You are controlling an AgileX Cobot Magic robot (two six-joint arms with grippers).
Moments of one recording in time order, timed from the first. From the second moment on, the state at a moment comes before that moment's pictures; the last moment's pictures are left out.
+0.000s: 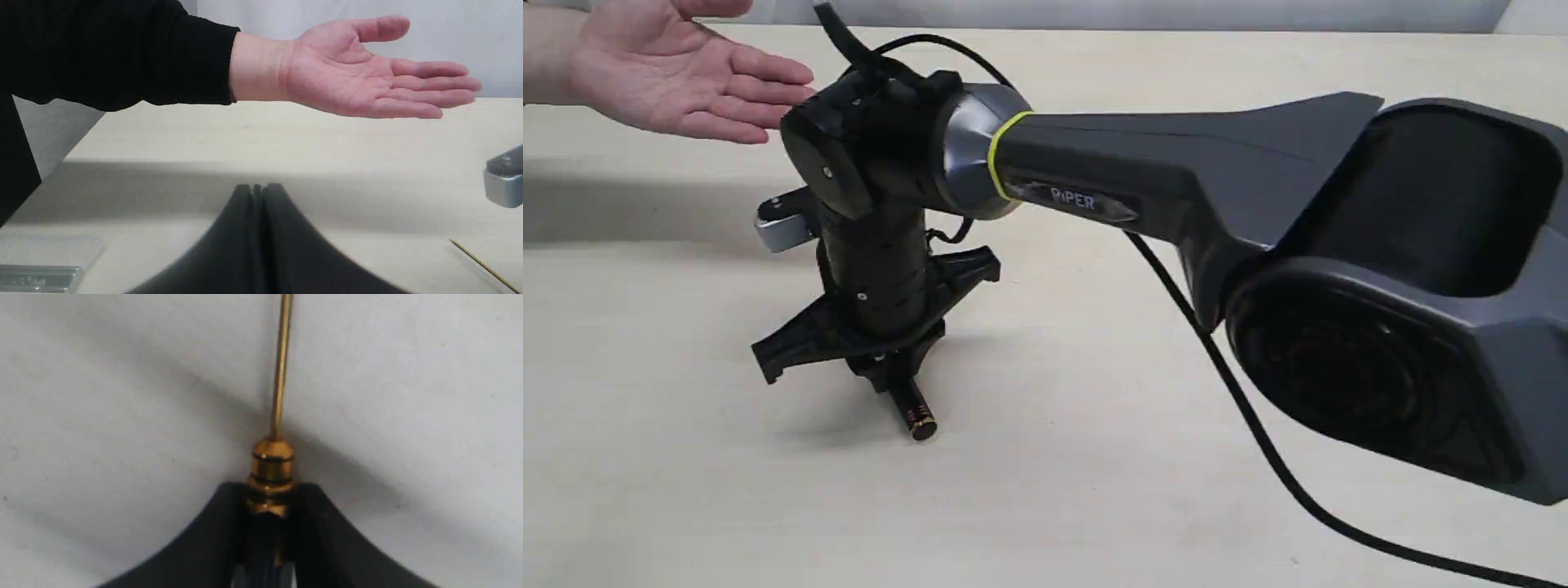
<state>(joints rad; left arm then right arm) 0.07 0.00 0.00 0.07 0.26 -0.07 0.88 2.41 -1.92 0.01 1.12 0.36</state>
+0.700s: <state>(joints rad) 0.07 0.00 0.00 0.07 0.26 -0.07 0.91 2.02 -1.91 0.15 0.95 0.13</state>
